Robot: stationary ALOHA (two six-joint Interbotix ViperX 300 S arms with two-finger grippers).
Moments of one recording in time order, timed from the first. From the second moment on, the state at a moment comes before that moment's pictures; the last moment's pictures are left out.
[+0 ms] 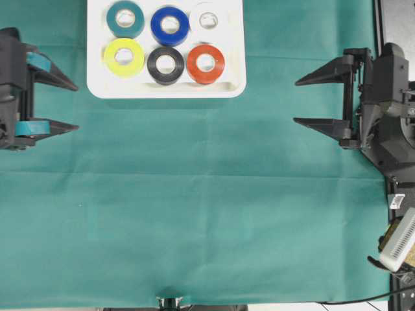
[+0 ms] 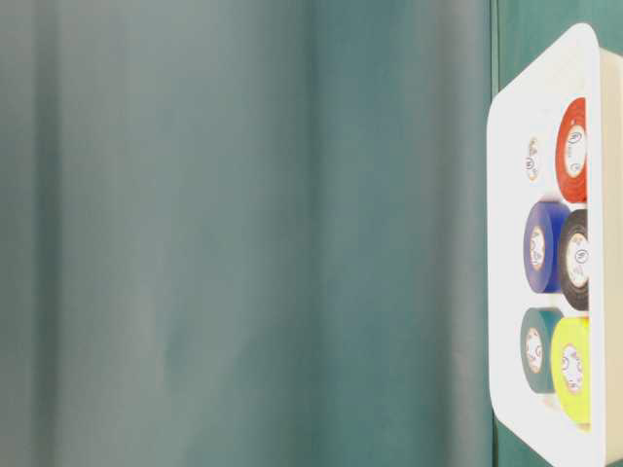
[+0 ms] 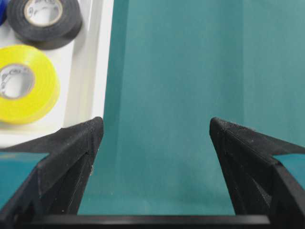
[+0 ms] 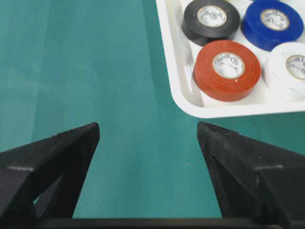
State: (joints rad) left arm 0.03 -0.59 1.09 -0.02 0.10 -0.05; right arm 0.00 -0.94 1.29 -0.68 0.13 0.84
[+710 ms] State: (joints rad) left arm 0.03 -0.86 1.25 -0.02 0.08 -0.05; right arm 0.00 -1.08 1.39 -0.68 0.13 0.84
